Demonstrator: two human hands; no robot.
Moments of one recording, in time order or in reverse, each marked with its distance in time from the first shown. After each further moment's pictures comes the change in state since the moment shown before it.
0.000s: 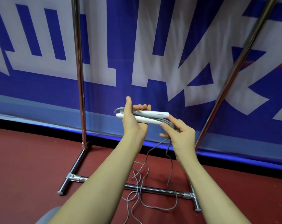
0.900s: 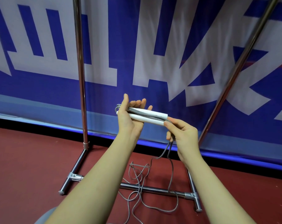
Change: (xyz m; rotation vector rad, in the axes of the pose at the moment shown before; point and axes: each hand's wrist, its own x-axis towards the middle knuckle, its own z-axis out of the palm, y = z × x) left_hand -0.002 0.019 0.001 0.031 -0.100 -0.026; right_hand 0.003 -0.008 -0.002 0.132 -0.020 0.148
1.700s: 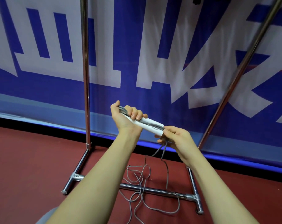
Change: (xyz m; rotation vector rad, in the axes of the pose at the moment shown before) left_hand -0.010 0.015 -0.002 0.041 0.065 0.037; right_hand 0.002 0.009 -0.003 -0.149 -0.332 0.168
